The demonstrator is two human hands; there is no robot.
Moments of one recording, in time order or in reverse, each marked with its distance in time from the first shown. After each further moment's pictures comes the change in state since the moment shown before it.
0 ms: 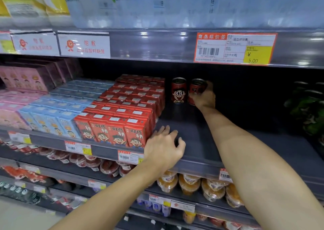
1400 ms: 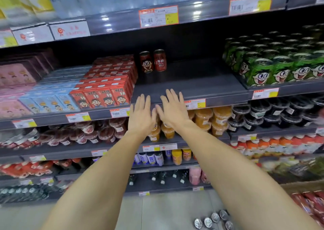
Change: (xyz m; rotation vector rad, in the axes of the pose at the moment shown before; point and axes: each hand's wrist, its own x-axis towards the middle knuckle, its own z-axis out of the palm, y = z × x) left_hand -0.094 -0.006 0.000 0.104 0.067 0.187; right_hand -0.271 0.034 -0.081 -0.833 -0.224 -0.424
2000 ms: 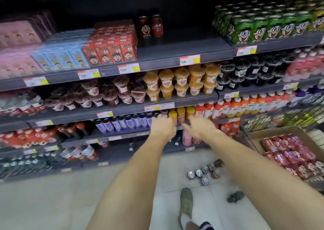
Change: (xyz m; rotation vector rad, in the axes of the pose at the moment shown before) left_hand -0.217 0.039 0.016 0.132 -0.430 0.177; right_hand -0.255 -0.015 0.024 -0.021 -0.454 0.300
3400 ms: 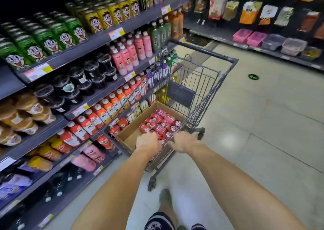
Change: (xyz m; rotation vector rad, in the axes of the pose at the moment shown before) left_hand -0.030 0.582 0.030 0.131 -0.224 0.502; right_hand -0.293 0.494 0.015 0.219 -0.156 0.576
